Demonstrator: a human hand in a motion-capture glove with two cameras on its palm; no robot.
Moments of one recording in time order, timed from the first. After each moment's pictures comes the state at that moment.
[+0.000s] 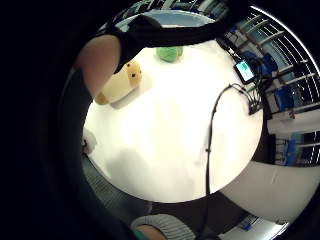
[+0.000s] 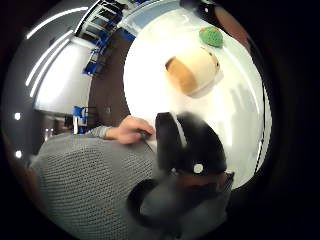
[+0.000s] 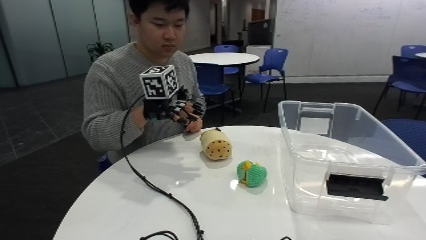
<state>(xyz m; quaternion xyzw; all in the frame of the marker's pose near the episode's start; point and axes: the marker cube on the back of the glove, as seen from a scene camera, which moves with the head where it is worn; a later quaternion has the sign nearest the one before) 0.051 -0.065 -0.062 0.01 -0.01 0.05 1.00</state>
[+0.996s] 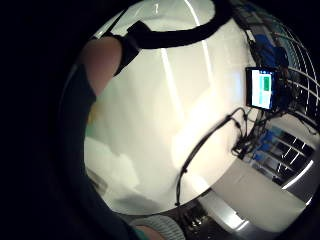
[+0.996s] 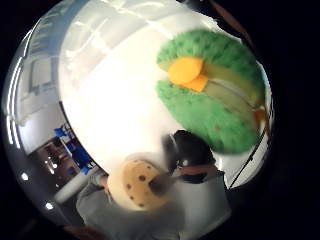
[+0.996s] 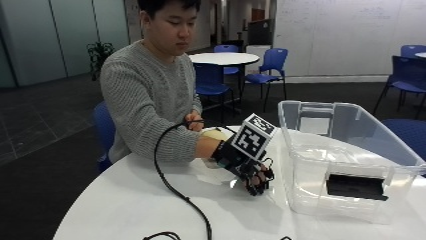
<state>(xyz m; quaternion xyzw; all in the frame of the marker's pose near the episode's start) 0.180 -0.313 0.050 -0.24 0.09 0.15 0.95</state>
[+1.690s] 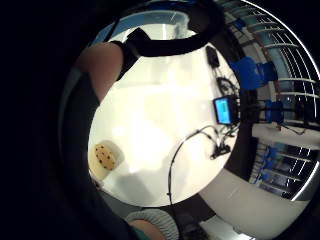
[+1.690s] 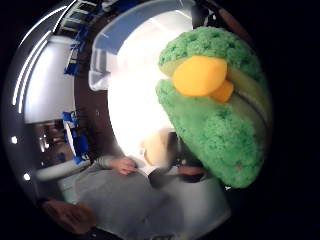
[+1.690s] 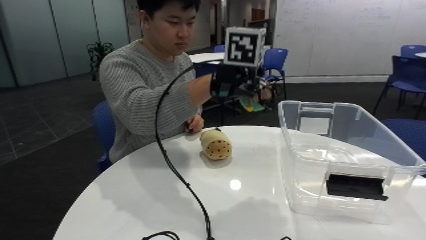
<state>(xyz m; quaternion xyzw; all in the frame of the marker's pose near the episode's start) 0.160 -0.333 -0.153 -0.08 0.09 0.10 0.99</state>
